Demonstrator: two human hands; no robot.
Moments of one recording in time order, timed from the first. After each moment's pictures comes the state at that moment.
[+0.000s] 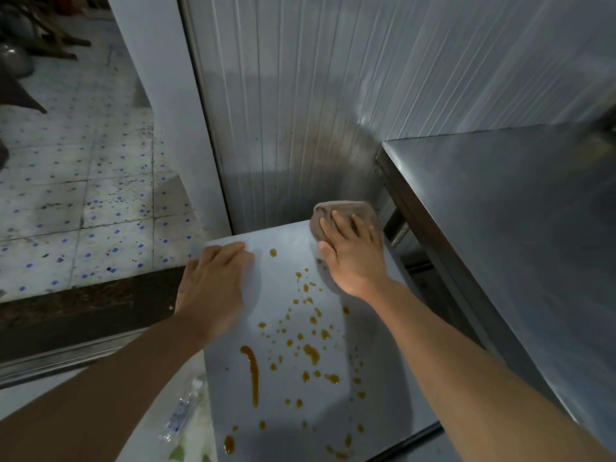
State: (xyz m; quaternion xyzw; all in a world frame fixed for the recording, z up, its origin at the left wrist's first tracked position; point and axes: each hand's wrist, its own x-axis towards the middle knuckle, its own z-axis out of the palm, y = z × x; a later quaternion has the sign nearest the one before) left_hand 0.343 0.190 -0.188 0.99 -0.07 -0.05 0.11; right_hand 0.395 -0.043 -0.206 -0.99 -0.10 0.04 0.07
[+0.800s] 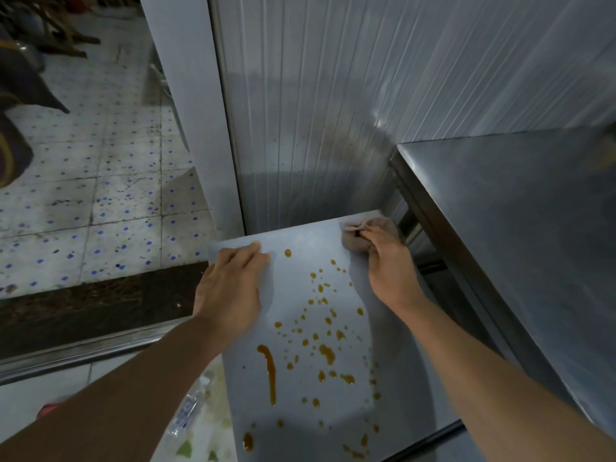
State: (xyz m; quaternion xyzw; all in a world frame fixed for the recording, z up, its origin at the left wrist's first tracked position) left_hand 0.339 0.191 -0.194 0.99 -0.07 -0.03 0.15; right_hand 0.371 -0.054 -0.185 -0.96 -0.04 -0.08 0.28
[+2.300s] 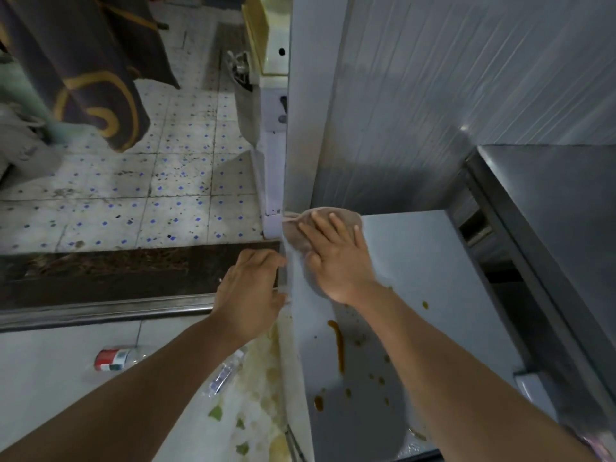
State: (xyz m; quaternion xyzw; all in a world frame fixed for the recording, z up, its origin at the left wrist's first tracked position) left_hand 0.291 0.258 -0.188 0.97 -0.03 -0.02 0.23; right_hand 0.360 0.098 -0.200 -0.97 -0.22 0.05 0.08
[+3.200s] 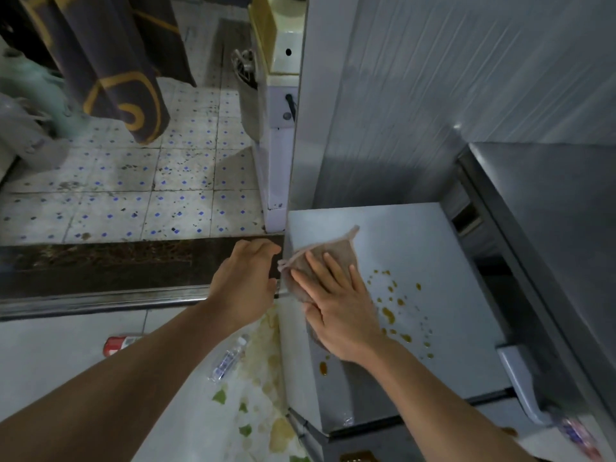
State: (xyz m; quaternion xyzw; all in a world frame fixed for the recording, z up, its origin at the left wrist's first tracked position) left_hand 0.268 0.271 -0.161 0.97 0.00 -0.06 0.24; right_hand 0.264 0.087 -0.210 -0.96 -0.26 0.09 0.09
